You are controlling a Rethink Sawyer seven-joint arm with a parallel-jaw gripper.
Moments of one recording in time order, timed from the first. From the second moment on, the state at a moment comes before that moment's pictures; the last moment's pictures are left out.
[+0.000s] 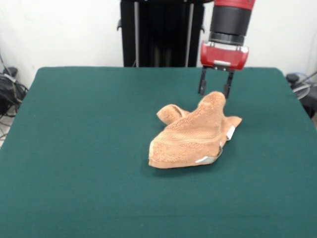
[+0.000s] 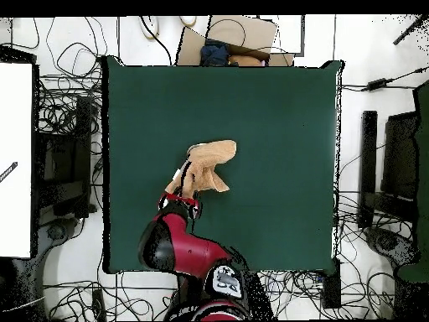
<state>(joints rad) -0.02 -0.62 -0.04 2.19 0.19 -0.42 1.68</state>
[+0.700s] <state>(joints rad) -0.12 -0.58 -0.06 2.19 0.06 -0.45 1.68</state>
